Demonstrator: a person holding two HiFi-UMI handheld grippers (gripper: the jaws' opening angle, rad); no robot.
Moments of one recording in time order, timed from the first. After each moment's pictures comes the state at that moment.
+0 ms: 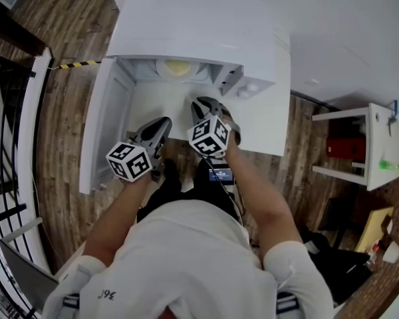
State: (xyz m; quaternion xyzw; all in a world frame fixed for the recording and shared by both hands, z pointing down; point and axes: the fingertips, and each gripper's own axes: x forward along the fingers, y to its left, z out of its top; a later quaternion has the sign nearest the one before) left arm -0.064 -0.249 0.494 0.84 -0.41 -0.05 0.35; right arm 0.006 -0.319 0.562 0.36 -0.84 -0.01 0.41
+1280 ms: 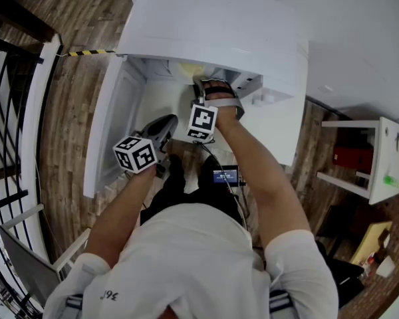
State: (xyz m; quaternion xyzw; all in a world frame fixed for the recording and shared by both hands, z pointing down) left arm -0.082 -0.275 0.539 0.81 -0.43 -0.04 0.41; right arm -0.049 -0.395 0.594 0.23 -0.74 -0.34 0.54
